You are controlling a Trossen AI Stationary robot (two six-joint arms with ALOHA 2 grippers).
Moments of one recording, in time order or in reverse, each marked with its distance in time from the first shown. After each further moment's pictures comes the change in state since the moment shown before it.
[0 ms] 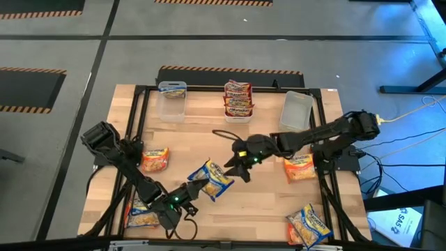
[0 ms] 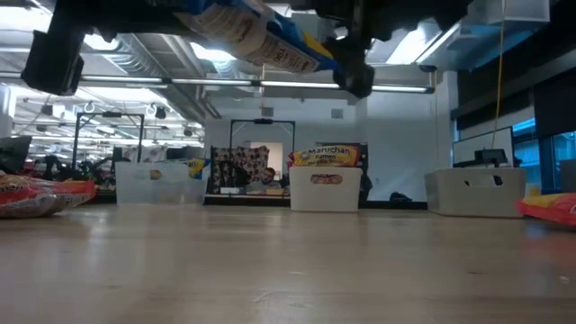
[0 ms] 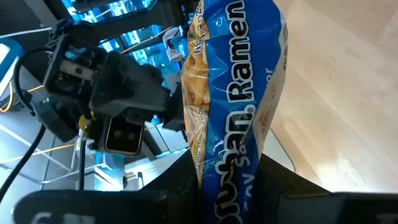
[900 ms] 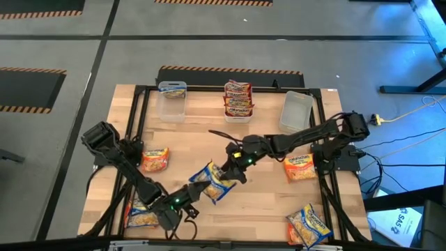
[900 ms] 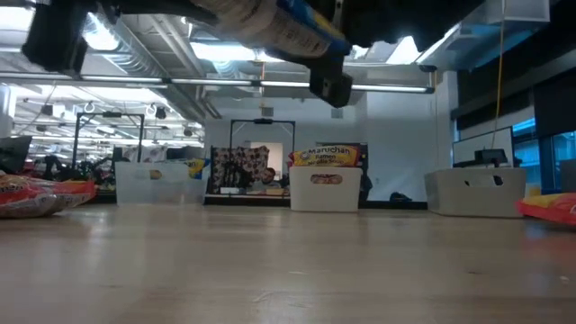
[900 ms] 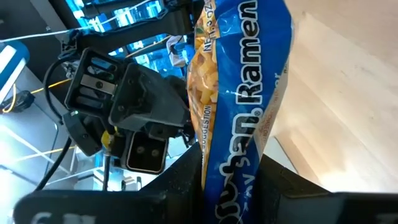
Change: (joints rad) left arm 0.005 0.000 0.033 0.030 0.021 0.036; right arm -0.020 0.113 0.001 0.221 -0.140 0.062
